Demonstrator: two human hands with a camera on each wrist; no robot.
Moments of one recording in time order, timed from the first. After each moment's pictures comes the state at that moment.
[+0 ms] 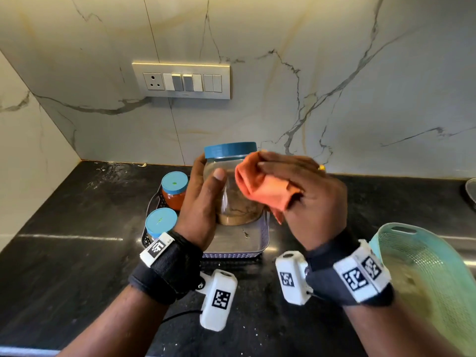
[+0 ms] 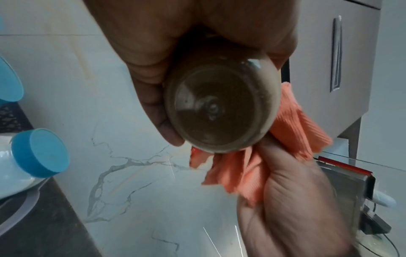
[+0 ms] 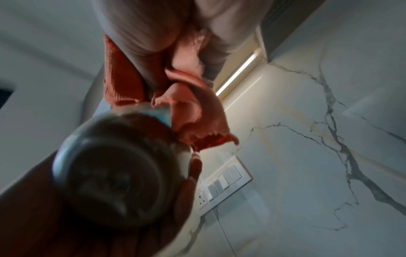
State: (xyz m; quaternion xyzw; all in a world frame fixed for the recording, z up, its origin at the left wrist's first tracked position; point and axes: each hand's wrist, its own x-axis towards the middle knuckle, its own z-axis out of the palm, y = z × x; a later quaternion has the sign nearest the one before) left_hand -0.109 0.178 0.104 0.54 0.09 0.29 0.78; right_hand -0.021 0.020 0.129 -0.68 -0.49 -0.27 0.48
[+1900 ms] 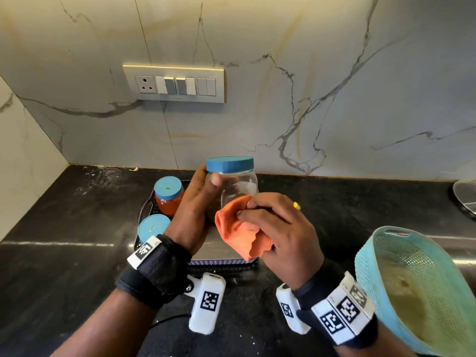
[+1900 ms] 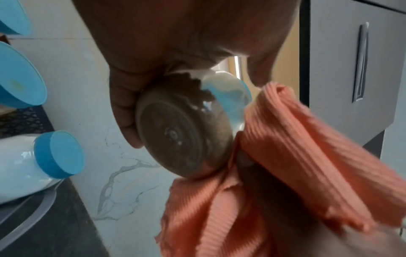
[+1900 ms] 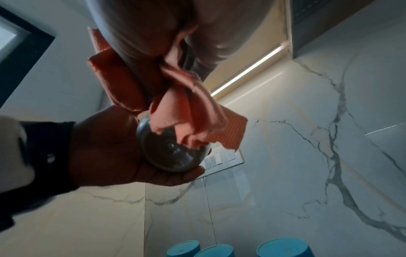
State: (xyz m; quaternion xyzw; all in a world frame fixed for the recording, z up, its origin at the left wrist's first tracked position) left_hand -0.106 0.199 0.095 0.58 0.09 0.17 0.79; right_hand -0.045 0.018 0.096 -0.72 -0.54 -0.21 0.38
